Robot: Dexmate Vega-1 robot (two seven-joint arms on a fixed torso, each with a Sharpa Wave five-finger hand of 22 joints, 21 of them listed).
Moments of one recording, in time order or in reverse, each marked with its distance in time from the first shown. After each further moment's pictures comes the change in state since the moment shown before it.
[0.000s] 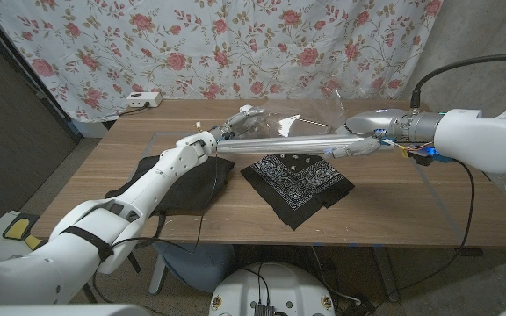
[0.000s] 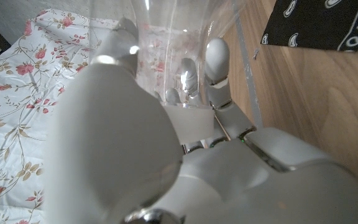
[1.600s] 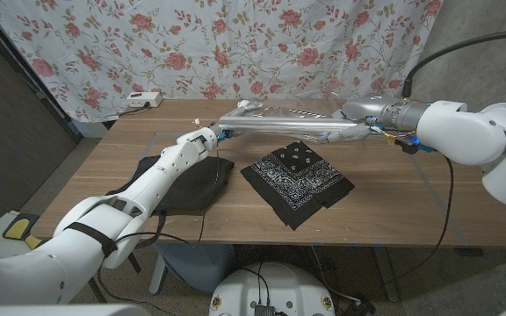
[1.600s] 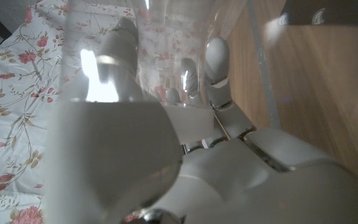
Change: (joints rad) left arm -0.020 -0.021 -0.015 0.023 0.001 -0.018 0.042; left_hand 0.000 0.000 -0.006 -0.003 0.004 0.008 0.005 -0.013 0.004 -0.002 0.005 -0.006 -0.005 0.000 0.000 0.000 -0.001 0.011 0.000 -0.008 0.003; right arm 0.205 -0.109 -0.218 -0.011 0.019 -0.193 -0.131; right_hand 0.058 0.002 0.033 -0.011 -0.012 -0.025 0.007 -0.041 -0.005 -0.024 -0.005 -0.026 -0.001 0.000 0.000 -0.008 0.005 -0.005 0.005 0.029 0.004
